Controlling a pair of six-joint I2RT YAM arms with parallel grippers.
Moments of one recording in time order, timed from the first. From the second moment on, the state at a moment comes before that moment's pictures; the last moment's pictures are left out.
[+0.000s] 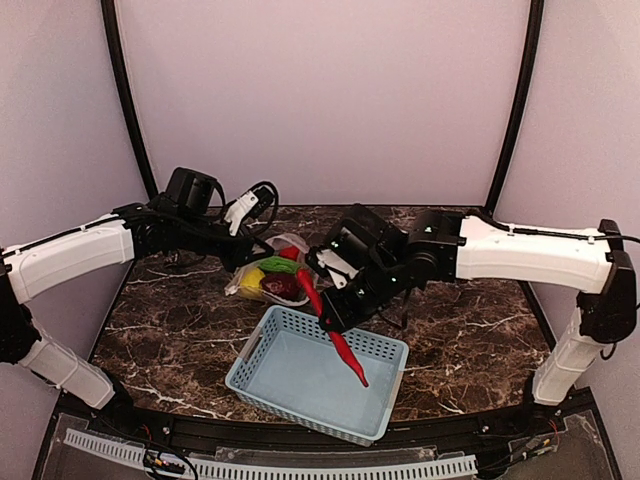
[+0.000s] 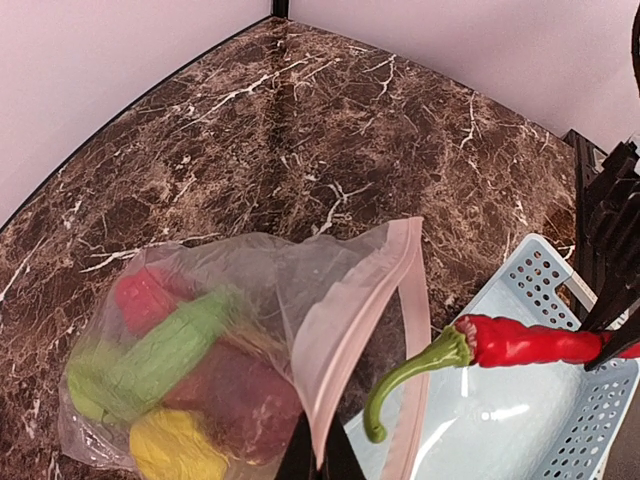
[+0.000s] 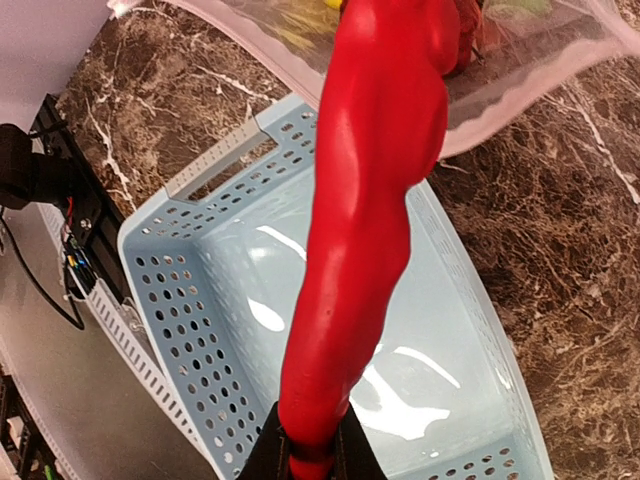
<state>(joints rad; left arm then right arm) -0.62 1.39 1.14 -0.41 0.38 0.16 1.16 1.65 1.46 -0.82 -0.06 0.51</state>
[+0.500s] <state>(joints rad) -0.72 1.38 1.14 -0.43 0.38 0.24 1.04 1.80 1.66 -0.92 -0.25 0.64</state>
